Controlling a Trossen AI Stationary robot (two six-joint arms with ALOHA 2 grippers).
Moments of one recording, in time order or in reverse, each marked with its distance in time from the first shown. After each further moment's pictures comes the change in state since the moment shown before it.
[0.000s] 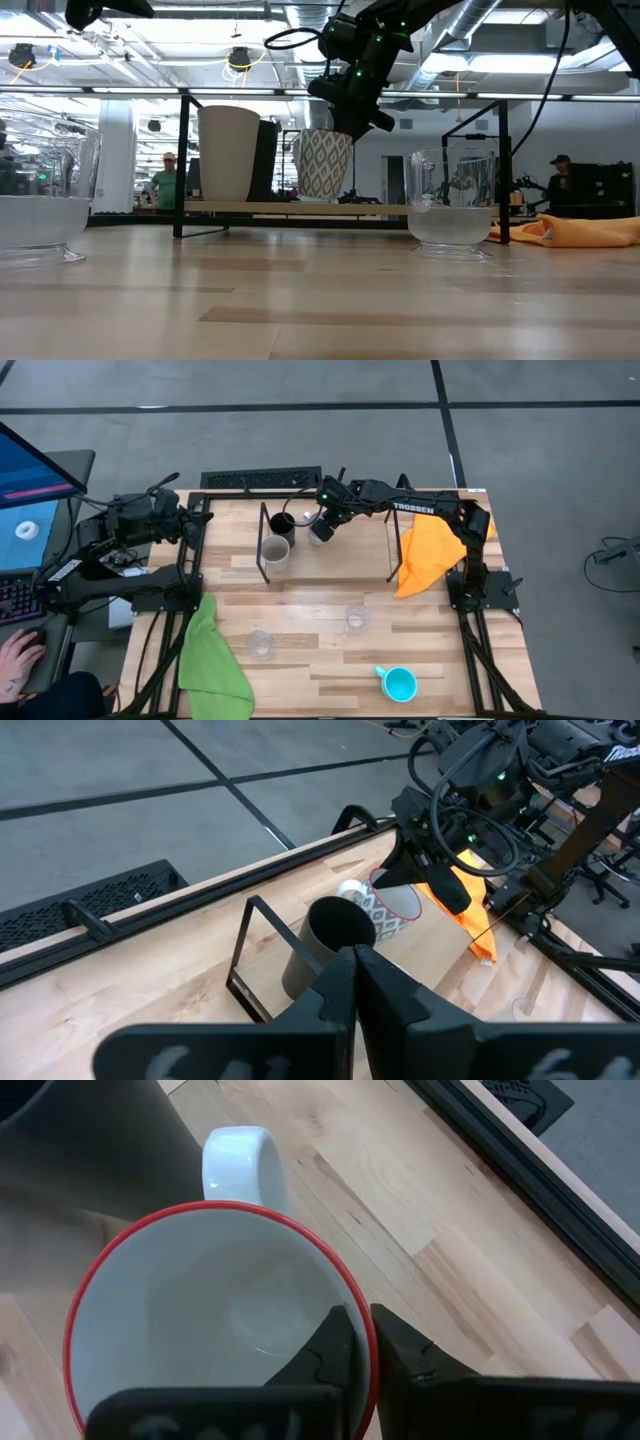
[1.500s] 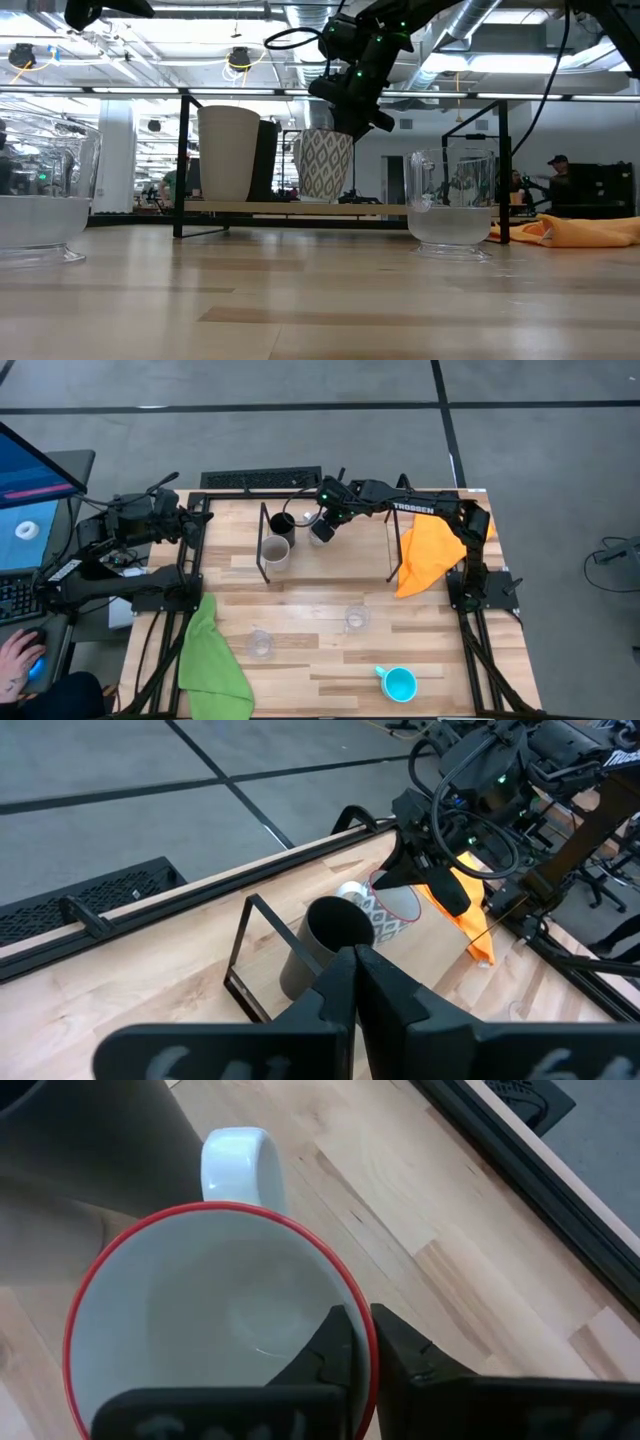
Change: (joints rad) left arm 0.000 0.000 0.000 0.000 0.000 -0.014; right arm 0.002 0.000 0.000 -0.005 -0.003 -0.016
